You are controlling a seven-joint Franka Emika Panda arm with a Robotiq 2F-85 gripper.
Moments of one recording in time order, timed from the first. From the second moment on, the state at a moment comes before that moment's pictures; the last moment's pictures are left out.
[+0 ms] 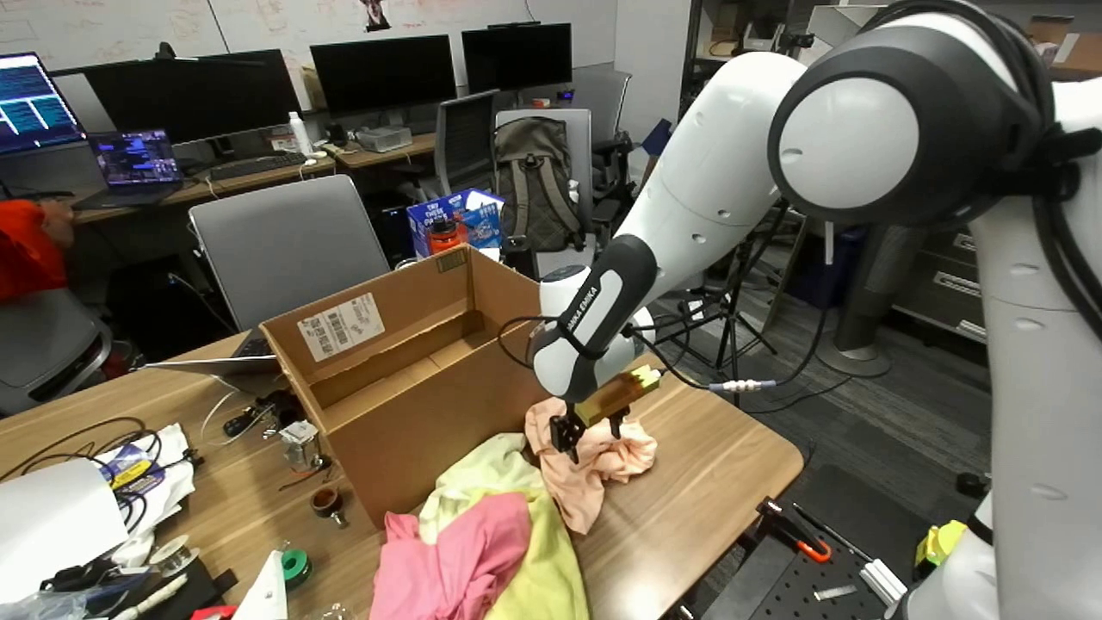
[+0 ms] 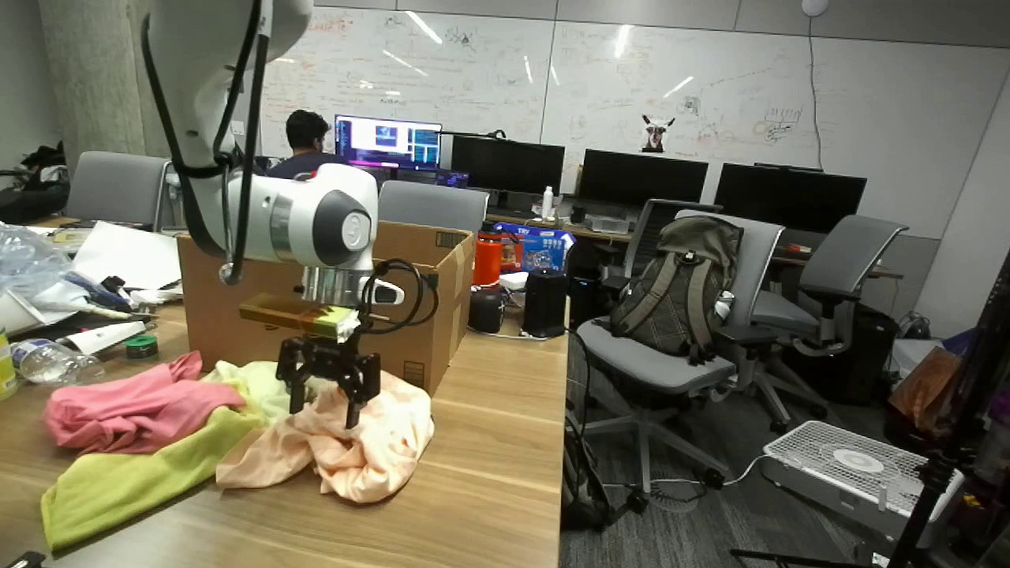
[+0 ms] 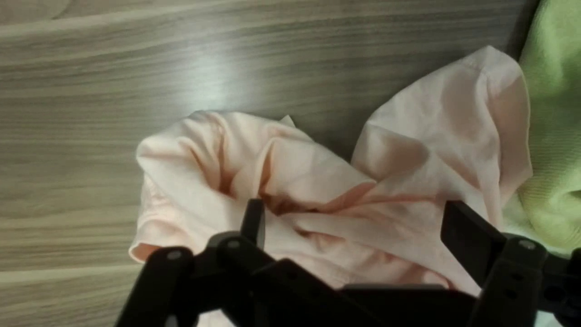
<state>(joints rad) 0.10 0.47 -0.03 -2.23 -0.01 2.50 0.19</state>
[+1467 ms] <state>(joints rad) 0.06 0.57 0.03 -2.21 0.04 2.50 0.12</state>
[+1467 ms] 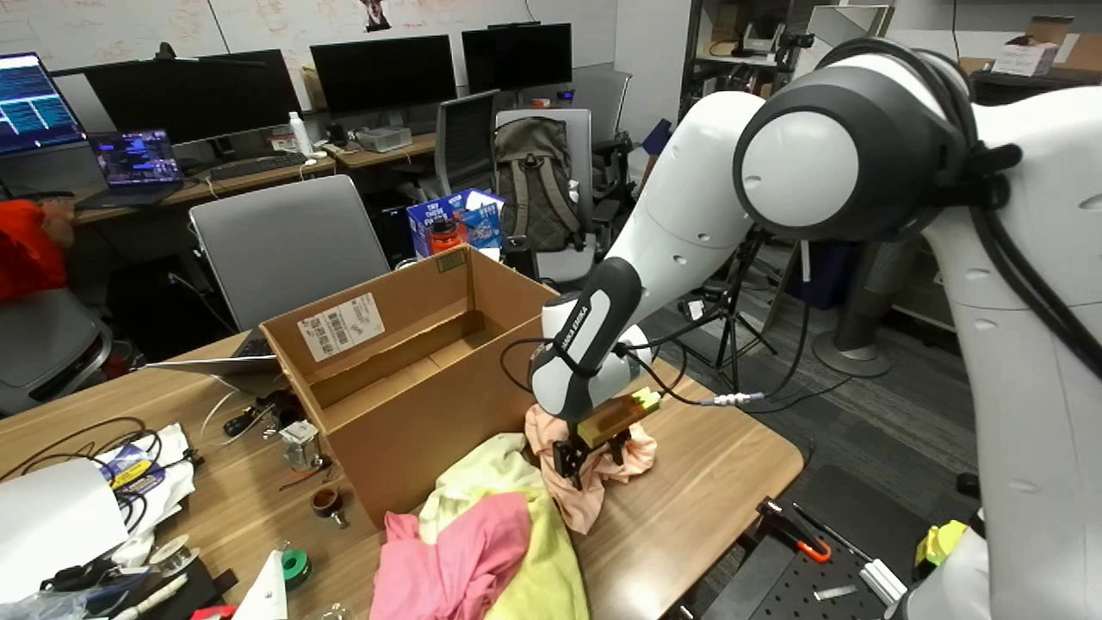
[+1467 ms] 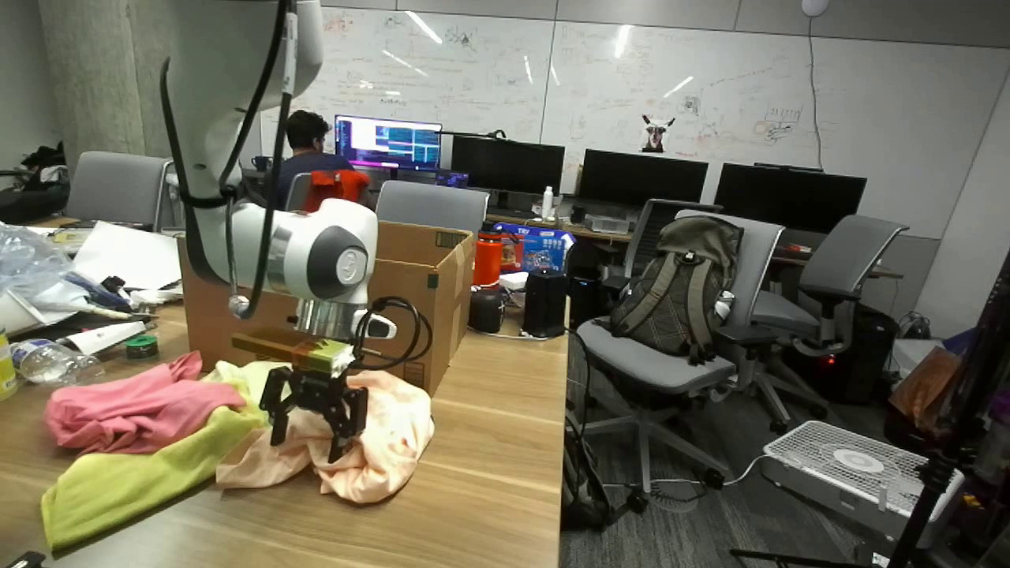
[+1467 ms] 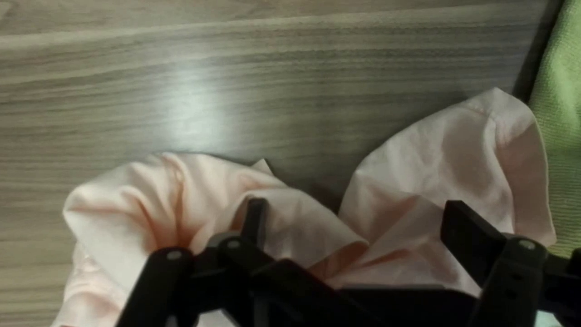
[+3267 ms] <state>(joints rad) 0.01 0.62 0.03 -2.14 0.06 2.50 0.09</state>
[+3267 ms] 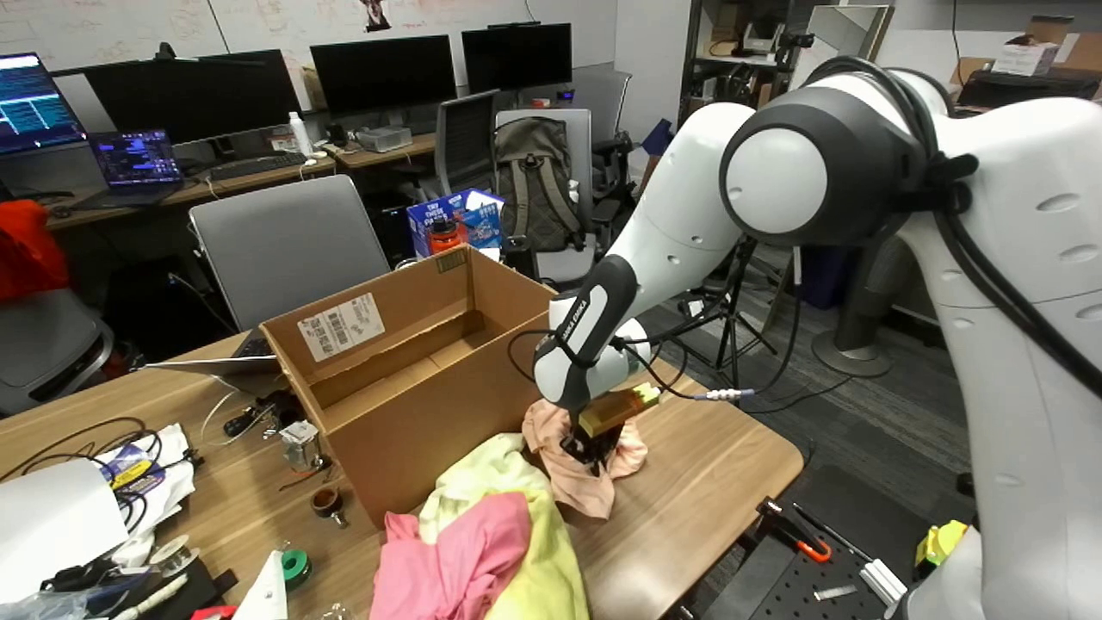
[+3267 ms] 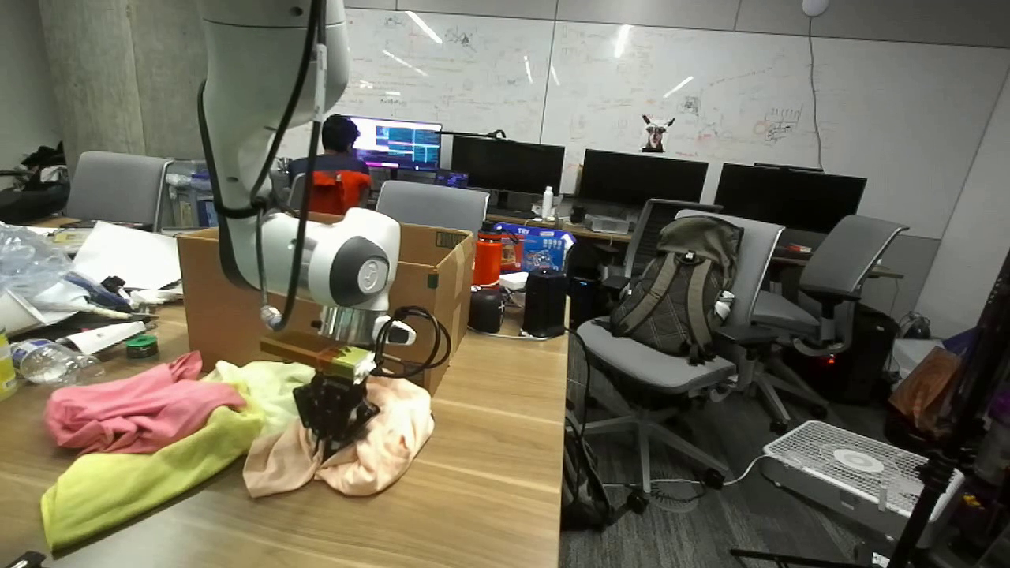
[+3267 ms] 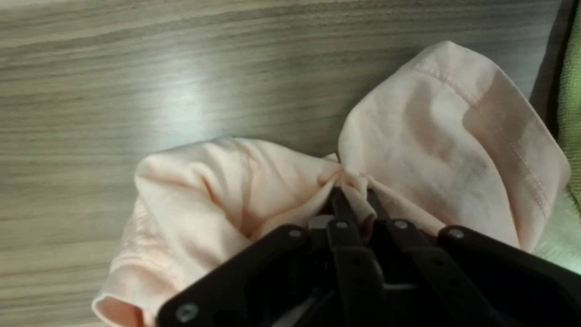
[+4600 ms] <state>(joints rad) 0.02 0.22 -0.01 -2.18 0.01 2.50 0.19</state>
